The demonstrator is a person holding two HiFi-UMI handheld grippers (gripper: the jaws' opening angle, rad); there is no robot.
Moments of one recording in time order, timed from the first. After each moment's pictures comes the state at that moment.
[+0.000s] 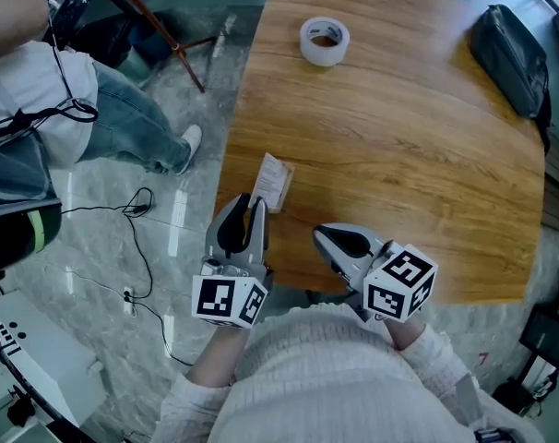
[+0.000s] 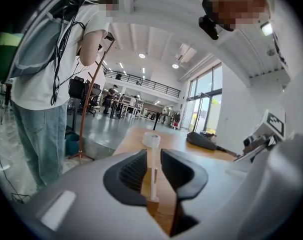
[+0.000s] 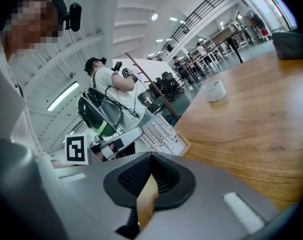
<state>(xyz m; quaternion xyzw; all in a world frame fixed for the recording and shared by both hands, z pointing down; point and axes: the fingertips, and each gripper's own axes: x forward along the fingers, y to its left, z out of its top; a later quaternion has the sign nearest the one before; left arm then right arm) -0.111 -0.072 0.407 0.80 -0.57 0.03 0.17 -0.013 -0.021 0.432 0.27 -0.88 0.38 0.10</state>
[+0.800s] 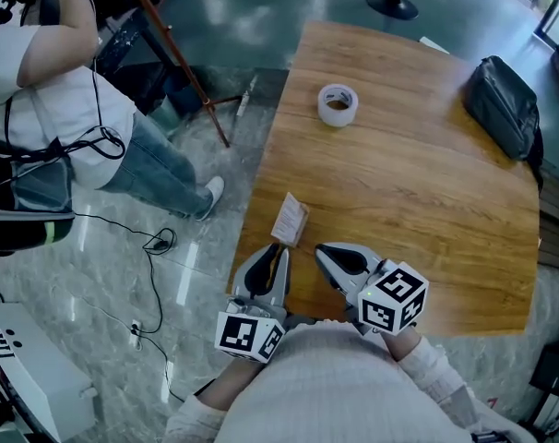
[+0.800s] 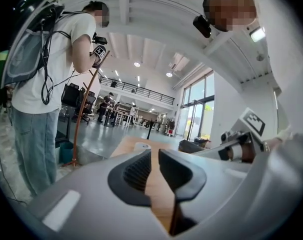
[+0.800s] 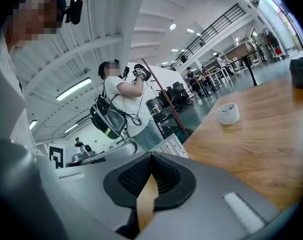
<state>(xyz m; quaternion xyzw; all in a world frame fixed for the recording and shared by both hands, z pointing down) -0.094 -0.030 0.360 0.82 -0.55 -0.01 0.13 -0.032 -0.031 0.380 0.26 -0.92 0.29 0.08</state>
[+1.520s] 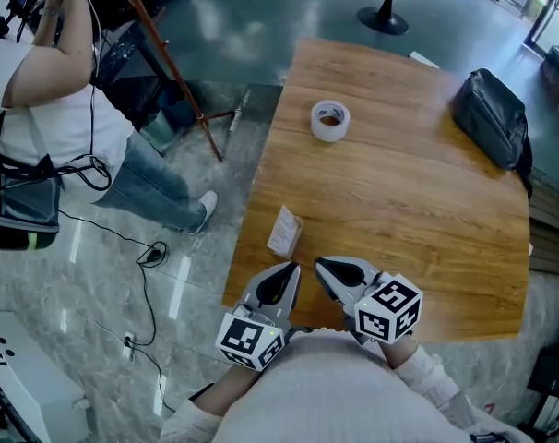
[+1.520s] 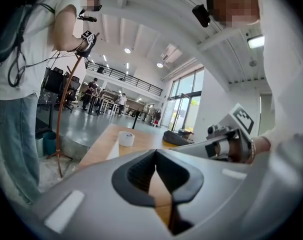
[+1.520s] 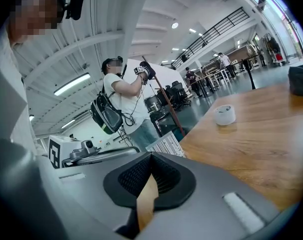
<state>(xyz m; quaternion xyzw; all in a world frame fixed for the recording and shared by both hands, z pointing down) -0.058 -0.022 0.372 0.87 -0.46 0.03 0.17 -0.023 -0.028 0.382 0.28 -0.91 0.28 0.10</state>
